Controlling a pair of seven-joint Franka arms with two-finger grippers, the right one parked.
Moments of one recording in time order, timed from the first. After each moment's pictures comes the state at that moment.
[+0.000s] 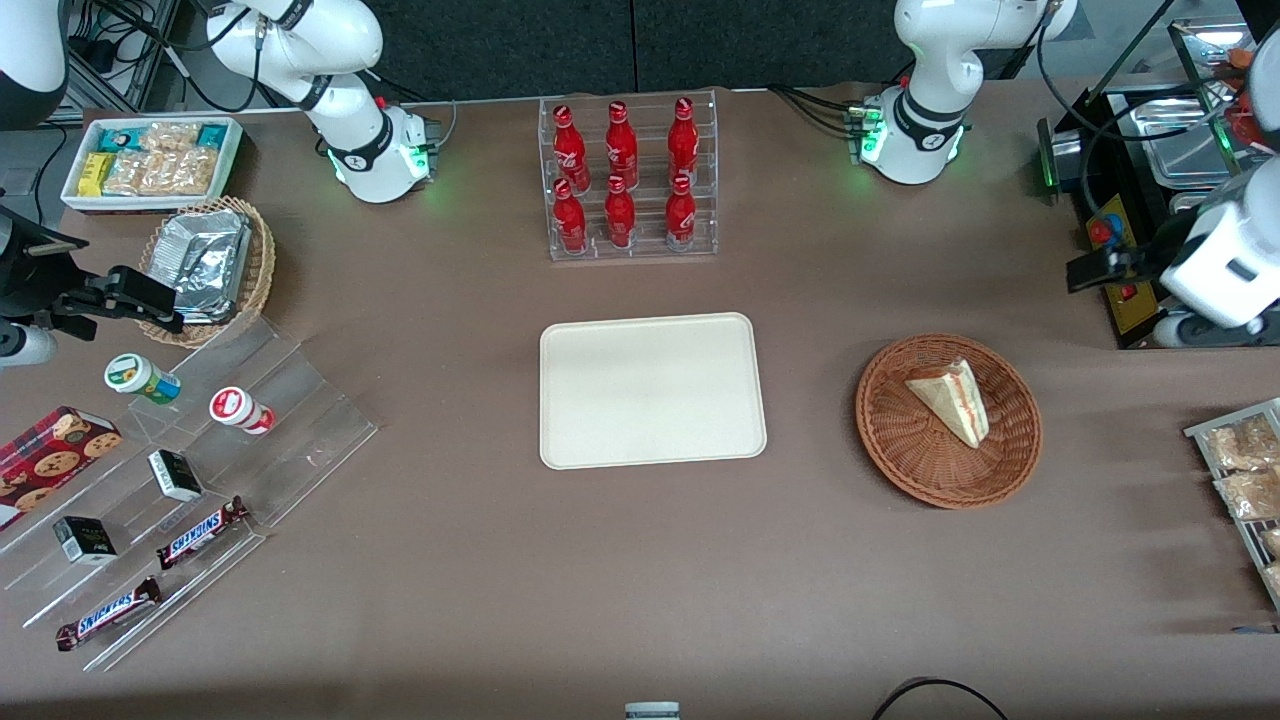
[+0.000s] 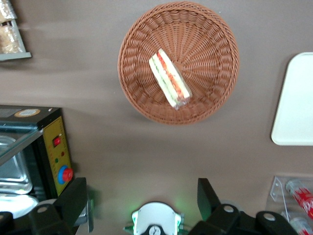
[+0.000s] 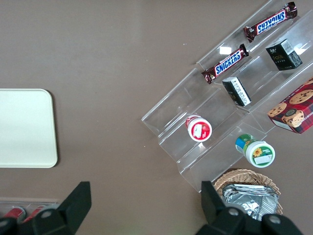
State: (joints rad) arm -0.01 0.09 -0.02 -1.58 0.05 1.43 -0.08
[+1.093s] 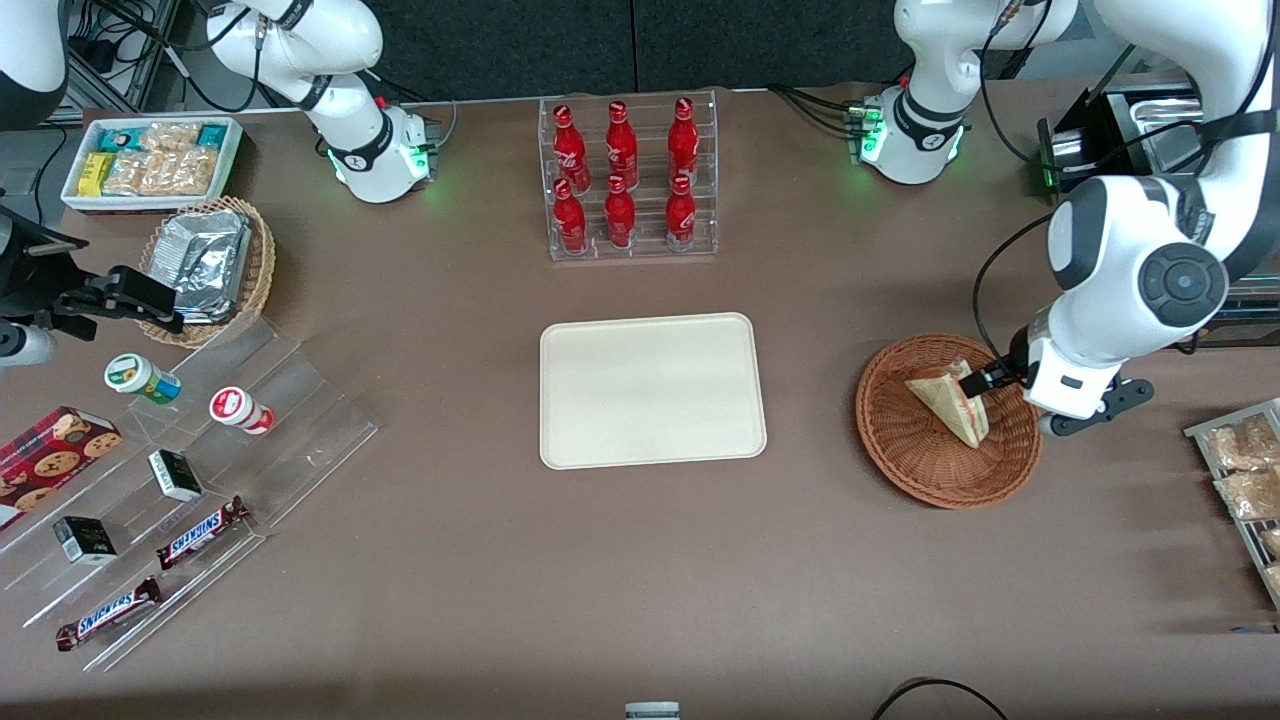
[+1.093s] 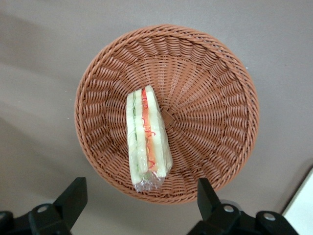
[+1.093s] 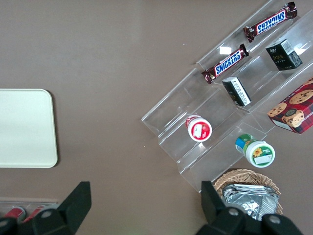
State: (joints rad) arm -0.06 0.15 -0.03 -2.01 0.05 2.04 -0.51
